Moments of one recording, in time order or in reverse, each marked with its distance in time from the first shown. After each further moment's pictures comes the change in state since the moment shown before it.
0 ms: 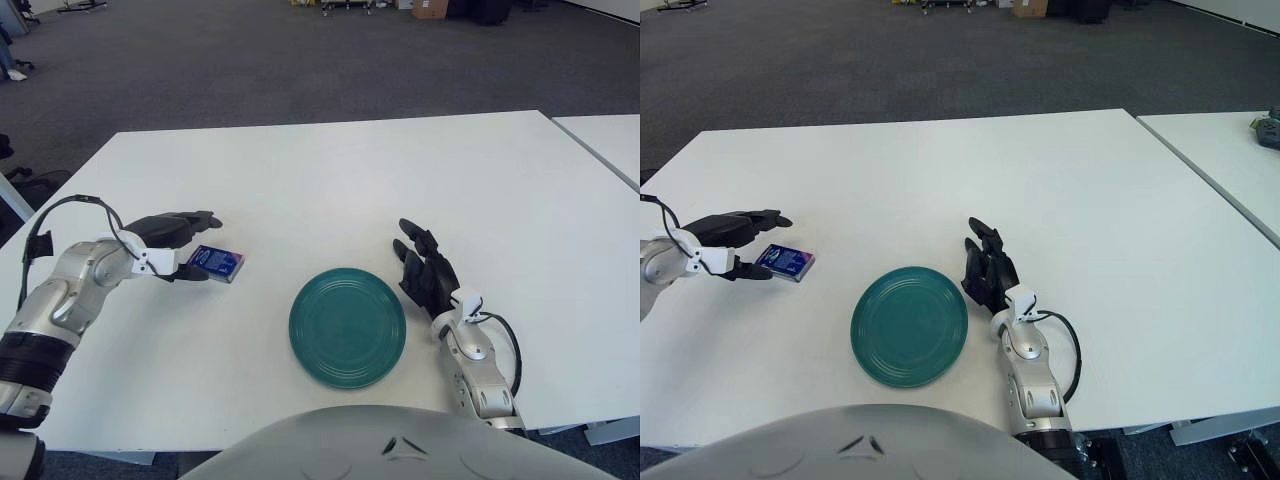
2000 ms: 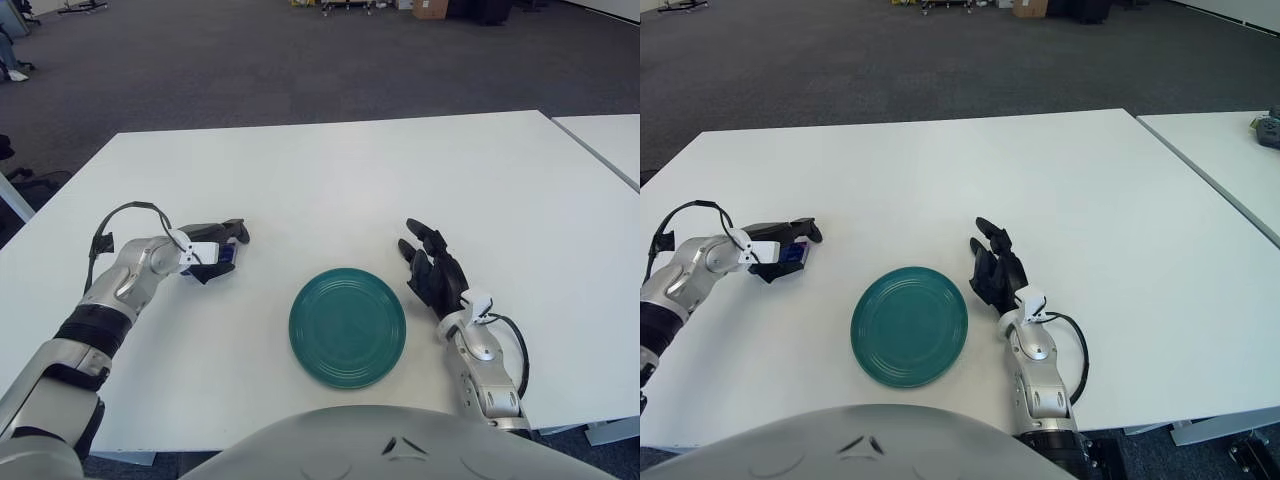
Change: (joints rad) left arm -0.203 -0.150 -0.223 0.250 0.014 0.039 -0.009; right arm -0.006 -0.008 -0.053 0.019 0.041 -0.028 0.038
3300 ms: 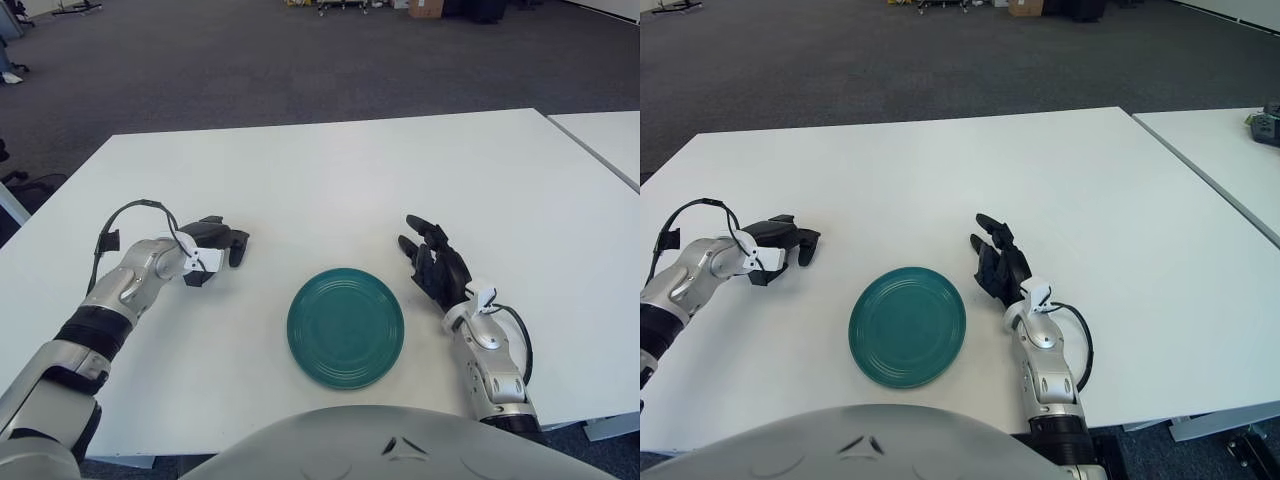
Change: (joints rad) left arm 0.020 0.013 -0.012 -0.041 0.026 -0.039 0.060; right arm -0.059 -0.039 -0.021 0.046 0.025 0.015 0.044
